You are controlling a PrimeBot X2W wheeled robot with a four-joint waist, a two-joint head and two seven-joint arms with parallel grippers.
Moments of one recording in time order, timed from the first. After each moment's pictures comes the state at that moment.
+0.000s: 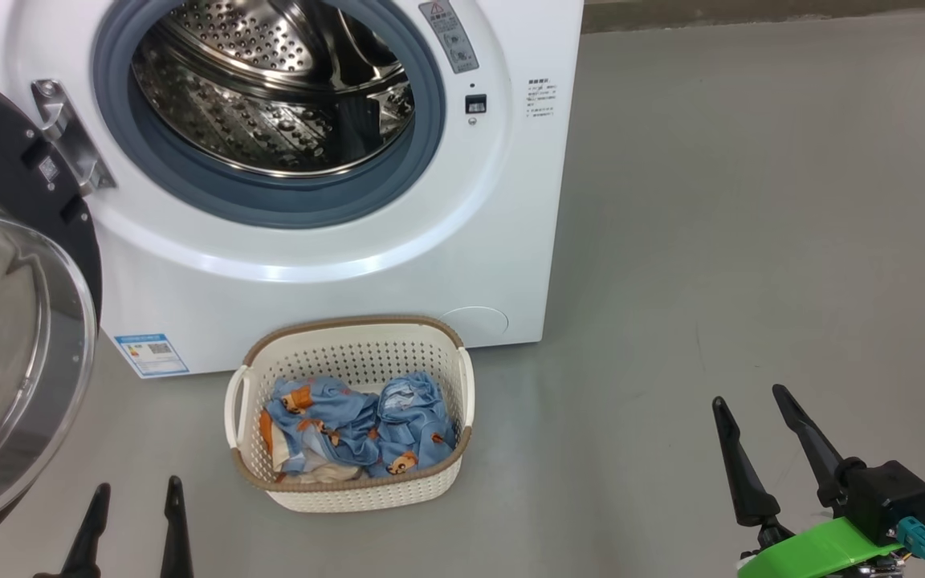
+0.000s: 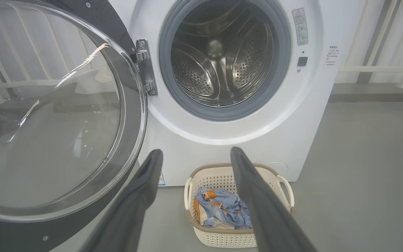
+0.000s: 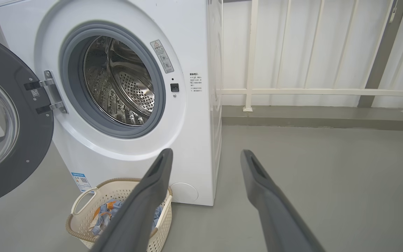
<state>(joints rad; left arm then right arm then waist) 0.15 0.08 0.05 0.00 -0.14 0.03 -0.20 0.00 -0.09 0.00 0.09 0.16 0.13 -0.25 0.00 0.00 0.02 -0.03</state>
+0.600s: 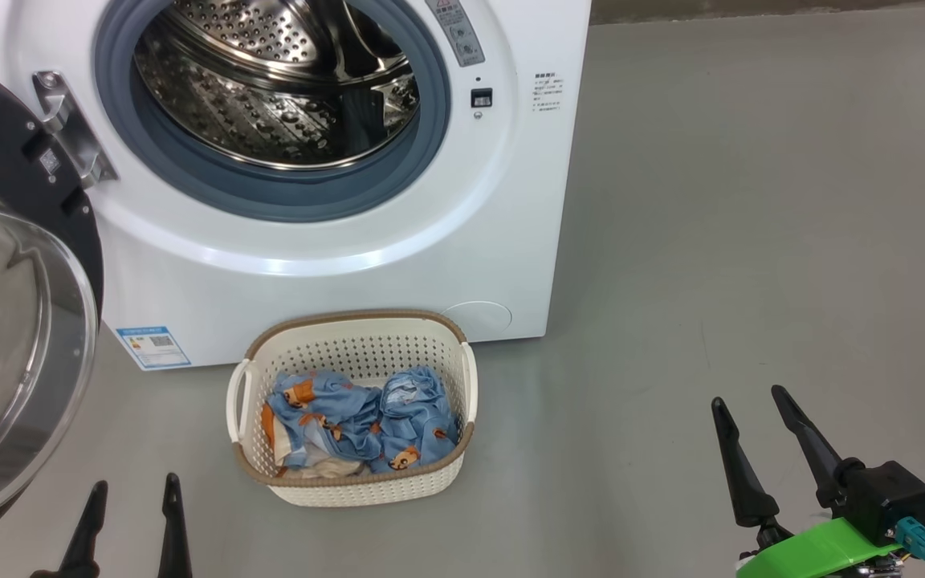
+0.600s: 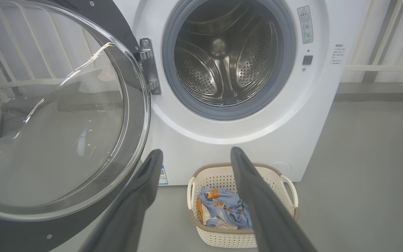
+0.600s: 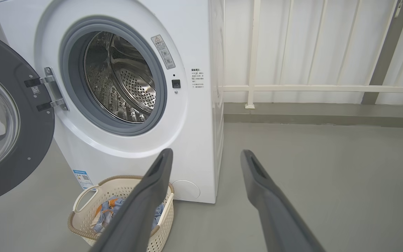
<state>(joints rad) 0.15 0.09 0.04 -0.01 -0.15 0.05 -0.20 0.00 -0.09 0.00 0.09 0.16 0.13 -0.25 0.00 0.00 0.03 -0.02</state>
